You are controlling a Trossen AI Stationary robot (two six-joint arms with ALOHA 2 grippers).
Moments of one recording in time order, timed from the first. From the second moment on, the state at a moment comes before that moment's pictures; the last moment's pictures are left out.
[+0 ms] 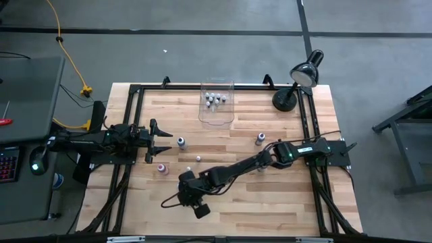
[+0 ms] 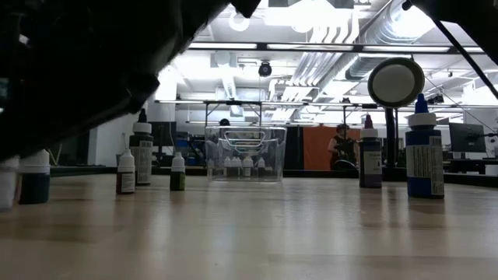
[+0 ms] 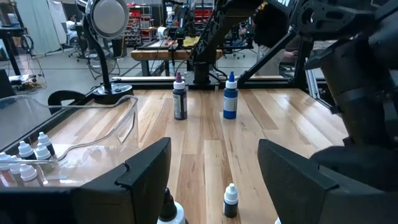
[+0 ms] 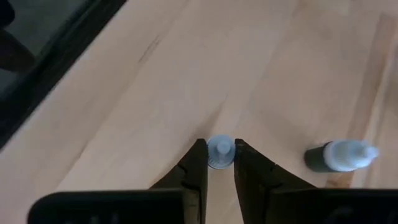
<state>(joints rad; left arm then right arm) -0.02 0.05 0.02 0.00 -0.01 0.02 0.32 2.55 2.24 -0.53 -0.11 -0.11</state>
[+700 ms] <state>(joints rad) -0.02 0.05 0.02 0.00 -0.01 0.02 0.30 2.43 2.36 -0.73 -0.01 0.04</state>
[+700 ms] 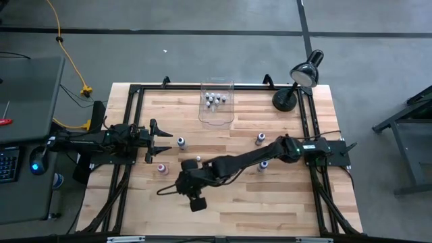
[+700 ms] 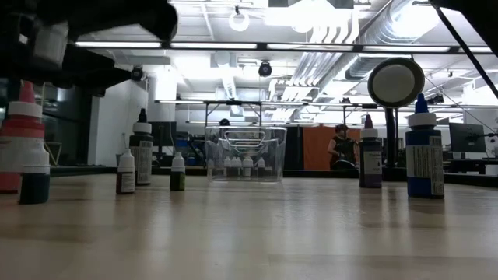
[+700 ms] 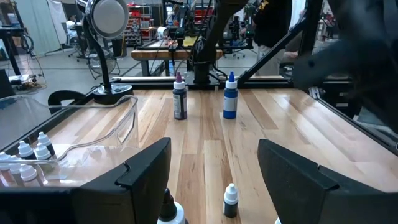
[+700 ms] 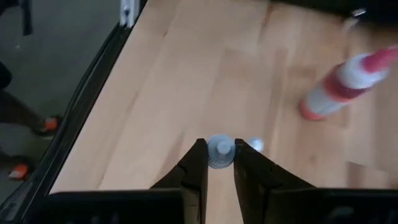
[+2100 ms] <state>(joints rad) -0.02 0.05 0.02 0.00 -0.01 0.02 -0.08 2.02 2.36 -1.00 0.33 -0.16</state>
